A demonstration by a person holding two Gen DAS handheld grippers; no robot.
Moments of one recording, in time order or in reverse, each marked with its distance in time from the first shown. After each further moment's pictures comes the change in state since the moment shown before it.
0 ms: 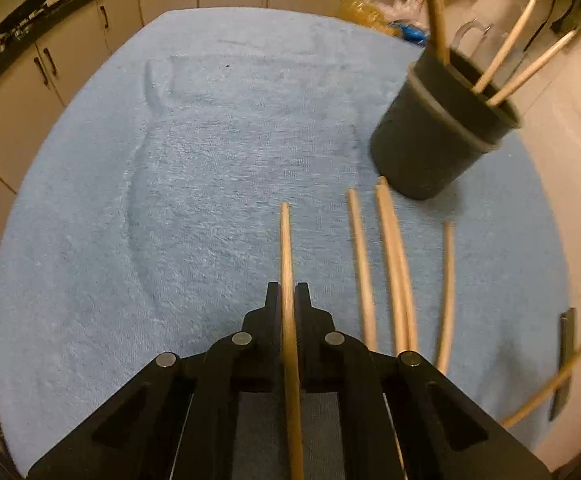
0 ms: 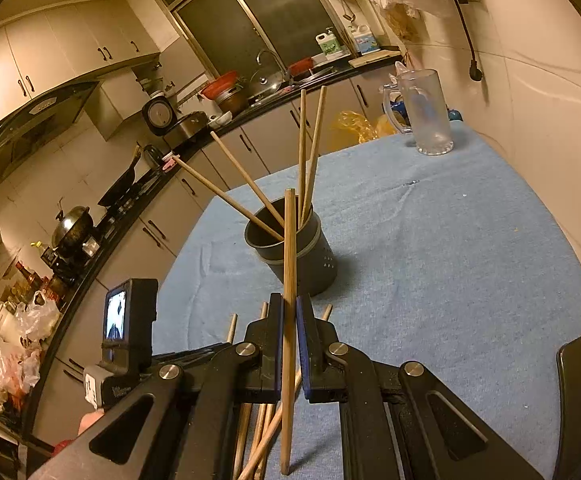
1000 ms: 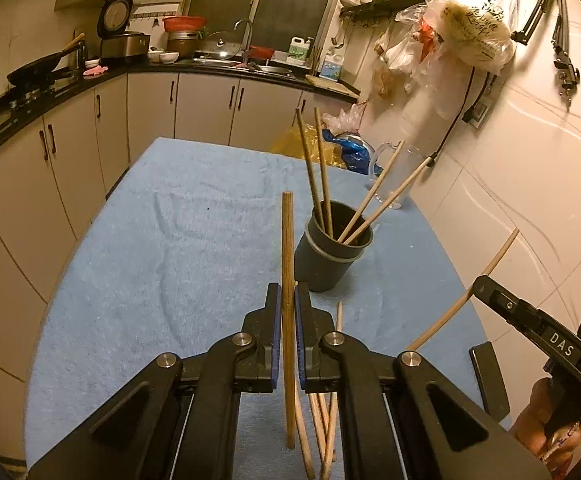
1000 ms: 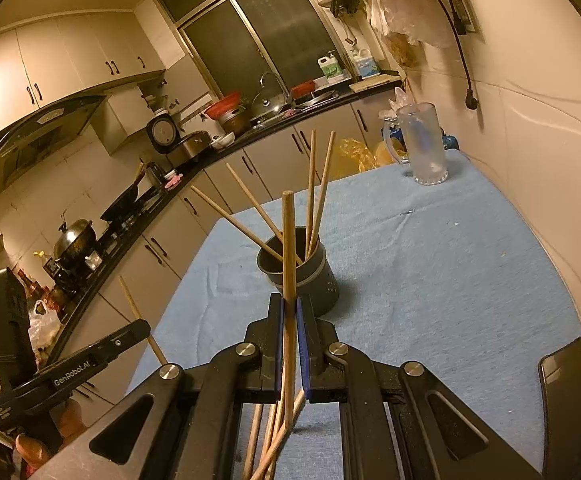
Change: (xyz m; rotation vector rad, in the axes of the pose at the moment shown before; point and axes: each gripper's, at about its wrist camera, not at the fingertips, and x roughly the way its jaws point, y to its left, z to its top) left arm -0.154 -0.011 -0.022 0.034 -0.386 -0.134; right arm -0.033 0.015 0.008 -0.019 -0.082 -0.010
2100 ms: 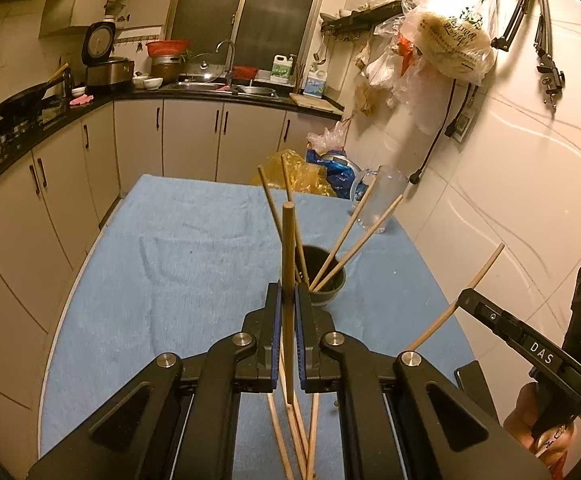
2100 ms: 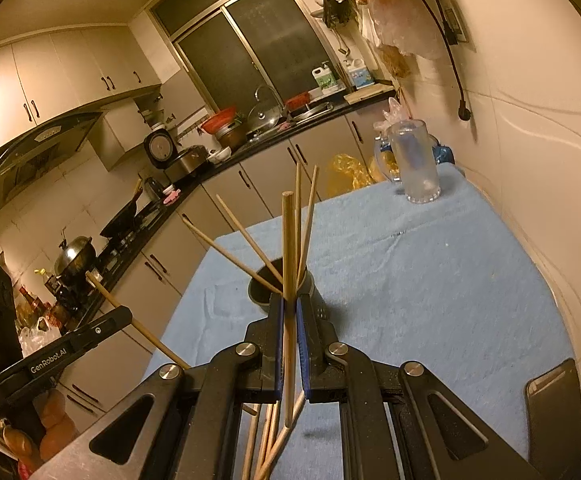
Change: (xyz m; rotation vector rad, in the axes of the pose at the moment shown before) left arm -0.014 -0.026 0.044 0.060 -0.055 -0.026; right arm -0.011 -0.008 0.026 0.023 -0.044 -0.001
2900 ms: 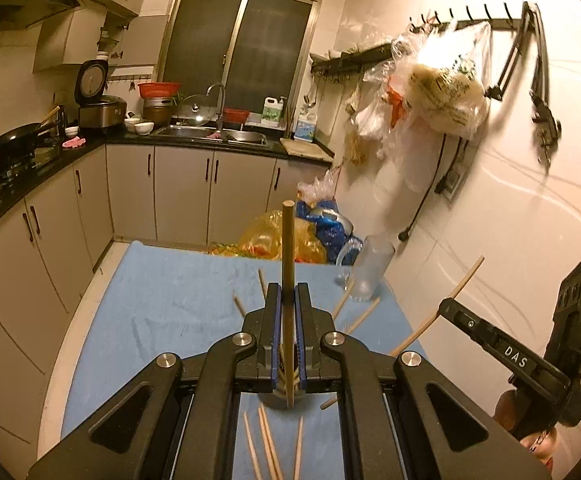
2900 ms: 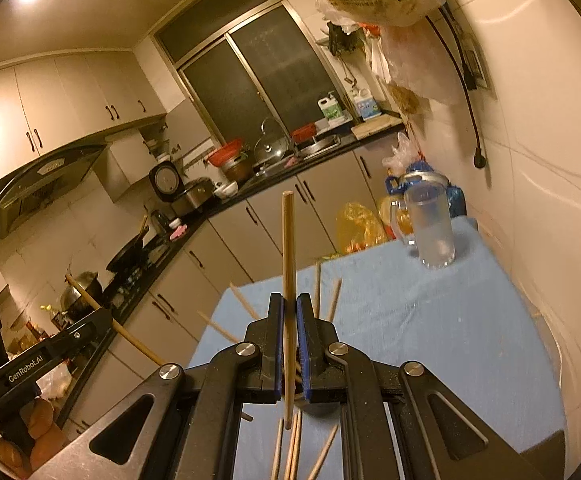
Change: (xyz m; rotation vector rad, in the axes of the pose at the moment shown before) left arm -0.008 -0.019 0.100 0.005 -0.138 -0.021; right arm 0.015 0.012 0.099 0.009 -0.098 0.017
